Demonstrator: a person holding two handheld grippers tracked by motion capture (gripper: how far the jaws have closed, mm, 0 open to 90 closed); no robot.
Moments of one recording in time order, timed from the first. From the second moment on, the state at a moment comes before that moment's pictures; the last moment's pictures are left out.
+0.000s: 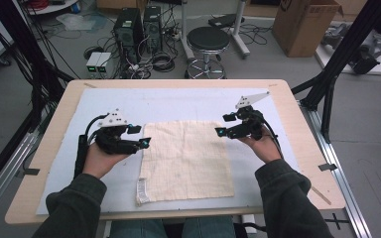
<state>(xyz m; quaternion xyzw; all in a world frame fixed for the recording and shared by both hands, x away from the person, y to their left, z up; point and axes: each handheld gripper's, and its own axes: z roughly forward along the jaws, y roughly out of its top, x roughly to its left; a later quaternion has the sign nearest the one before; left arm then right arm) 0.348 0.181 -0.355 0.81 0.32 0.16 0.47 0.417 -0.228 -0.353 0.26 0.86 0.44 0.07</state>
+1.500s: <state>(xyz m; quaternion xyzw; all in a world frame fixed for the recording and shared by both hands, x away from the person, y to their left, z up) 0.451 0.176 -0.441 0.75 0.50 0.16 0.40 0.495 -0.233 -0.429 0.41 0.83 0.37 0.07</state>
